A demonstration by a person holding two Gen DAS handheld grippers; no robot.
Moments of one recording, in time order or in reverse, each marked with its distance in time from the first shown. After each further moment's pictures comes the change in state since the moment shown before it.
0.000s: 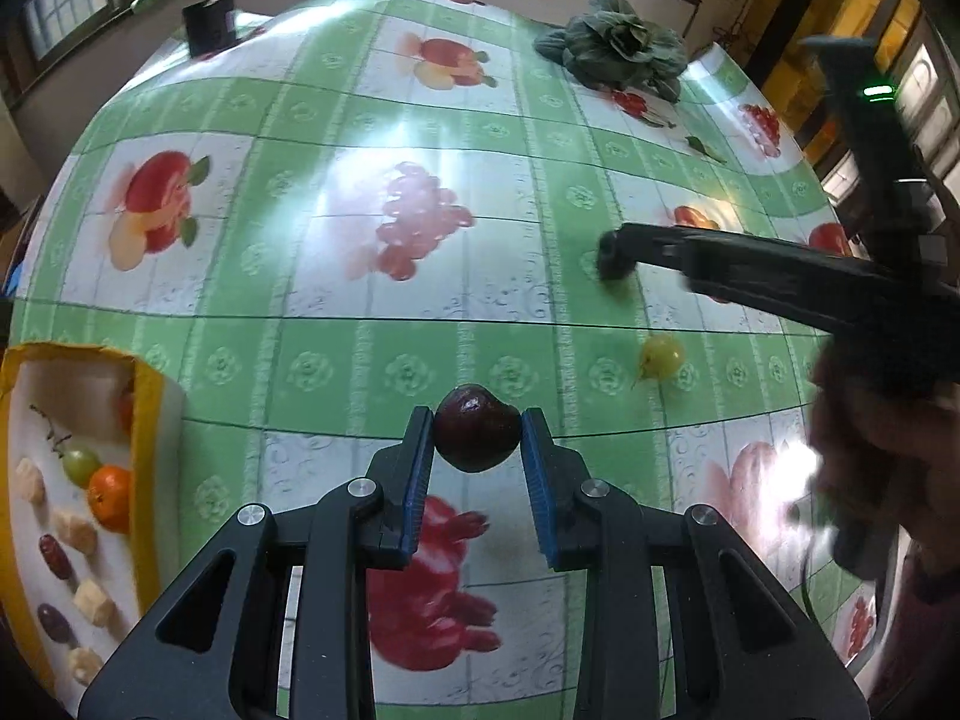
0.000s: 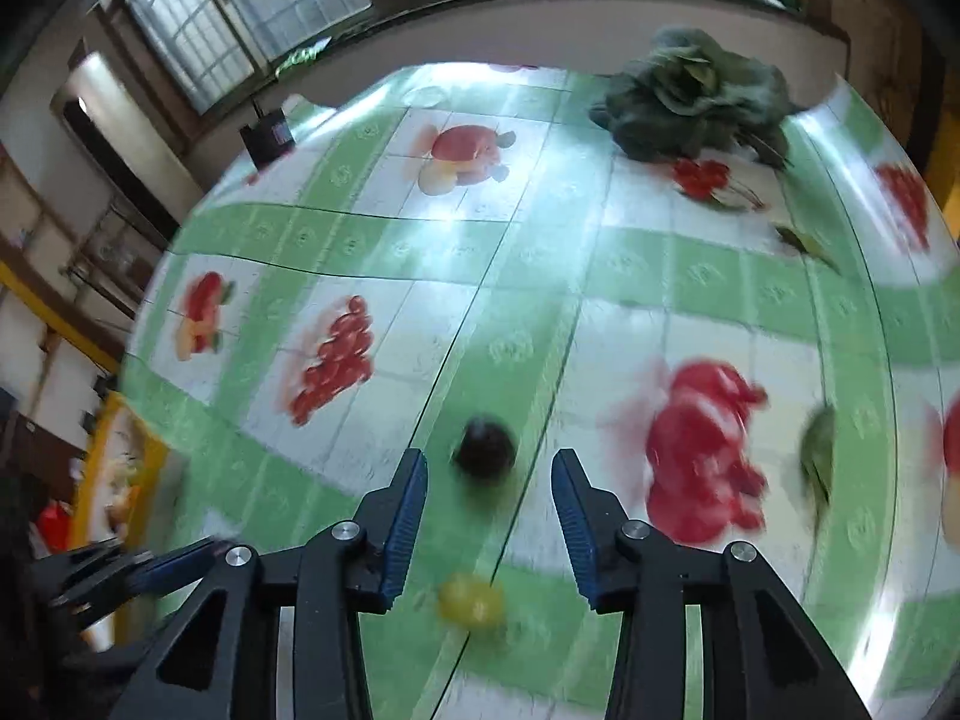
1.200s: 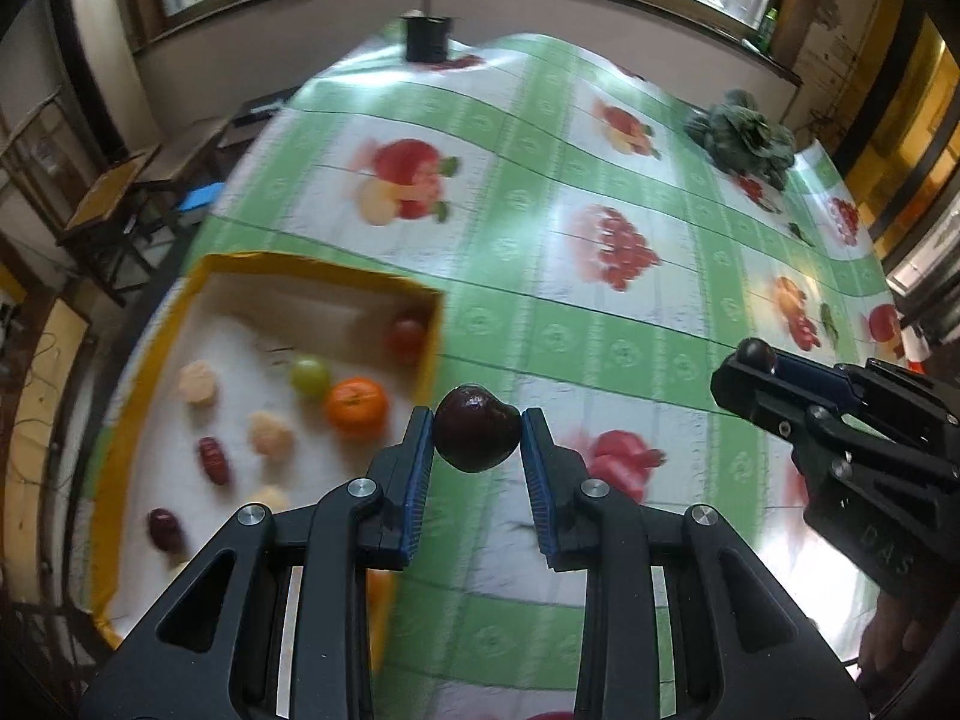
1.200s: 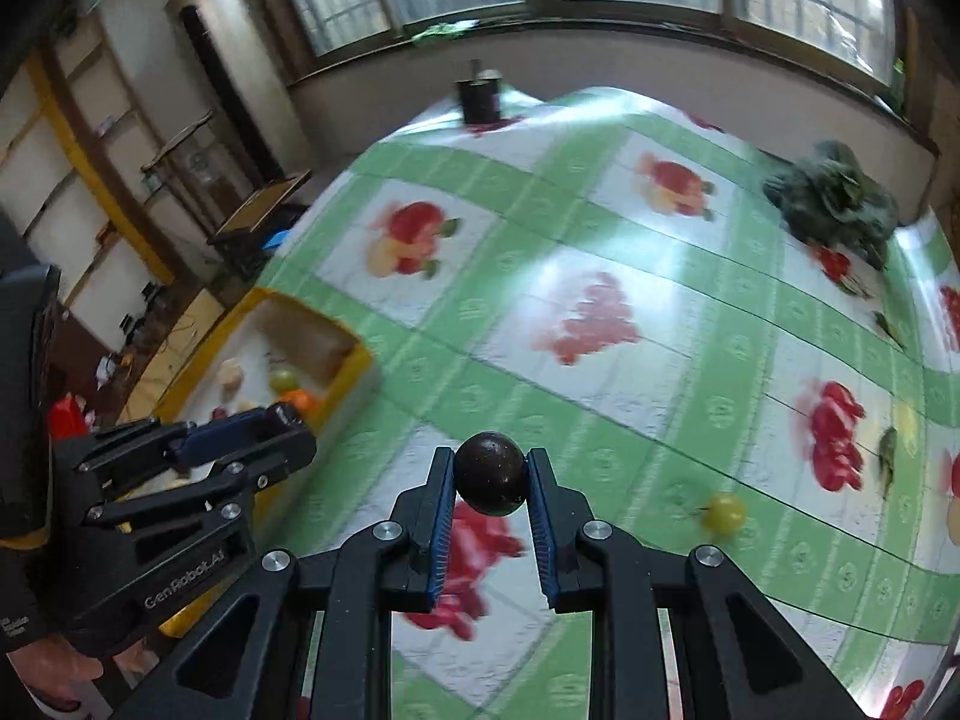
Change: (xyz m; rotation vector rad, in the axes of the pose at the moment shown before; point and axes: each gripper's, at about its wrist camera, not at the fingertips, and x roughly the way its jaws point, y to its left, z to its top) left arm -0.086 0.091 -0.049 -0.187 -0.108 0.191; right arm -0.062 0.157 -0.052 -0.241 -0.016 0.105
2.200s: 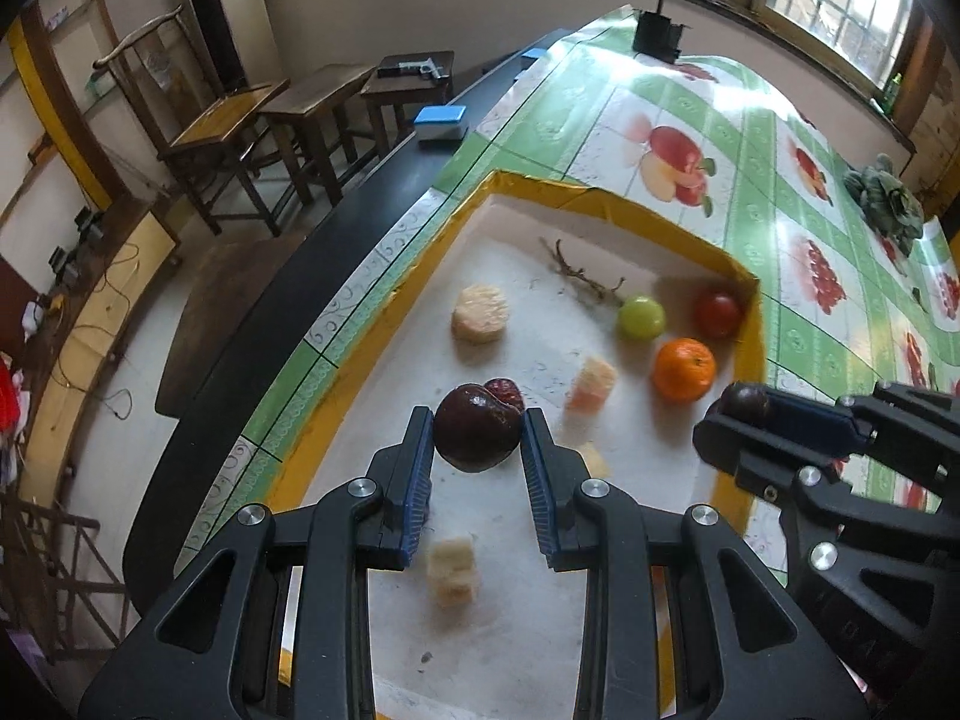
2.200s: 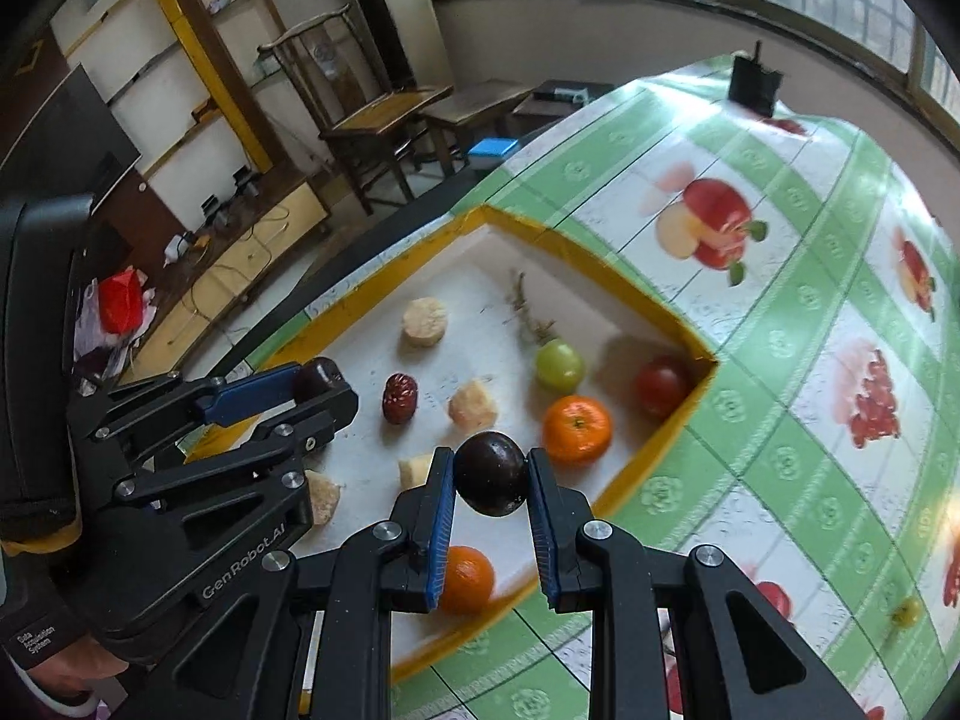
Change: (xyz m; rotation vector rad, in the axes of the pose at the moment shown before) left arm 0.005 0.141 -0.037 -0.201 0.028 0.169; right arm 0.087 0.159 0.015 -0.250 0.150 0.164
